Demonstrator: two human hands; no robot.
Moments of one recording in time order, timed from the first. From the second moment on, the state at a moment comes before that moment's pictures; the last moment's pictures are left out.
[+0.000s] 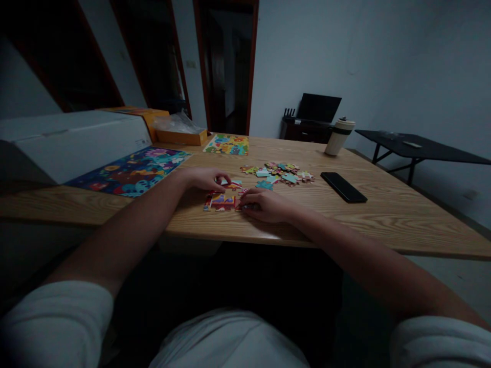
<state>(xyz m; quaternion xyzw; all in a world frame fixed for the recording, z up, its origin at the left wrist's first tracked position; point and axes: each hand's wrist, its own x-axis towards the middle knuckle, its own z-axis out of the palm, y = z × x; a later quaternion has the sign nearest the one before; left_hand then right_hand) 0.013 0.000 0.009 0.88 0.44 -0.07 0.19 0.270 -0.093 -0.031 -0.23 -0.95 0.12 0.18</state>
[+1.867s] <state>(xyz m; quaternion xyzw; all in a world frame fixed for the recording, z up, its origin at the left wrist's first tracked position) -0.010 0.013 0.011 0.85 0.48 -0.09 0.18 0.390 0.000 -0.042 -0.66 -0.71 0.13 0.21</state>
